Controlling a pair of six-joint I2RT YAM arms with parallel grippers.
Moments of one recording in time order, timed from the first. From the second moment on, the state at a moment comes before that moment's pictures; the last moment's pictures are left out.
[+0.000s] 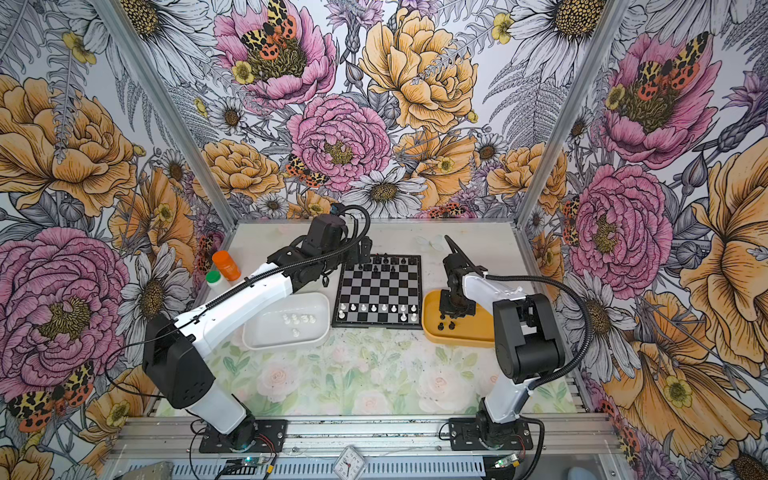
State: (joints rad) left arm -0.66 1.63 1.49 -0.43 -0.23 -0.40; right arm 0.16 1.71 1.07 -0.75 0.03 0.33
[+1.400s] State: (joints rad) left arm -0.61 1.63 1.41 -0.41 0.11 -0.29; right arm 0.20 1.72 1.54 -0.95 0.02 0.32
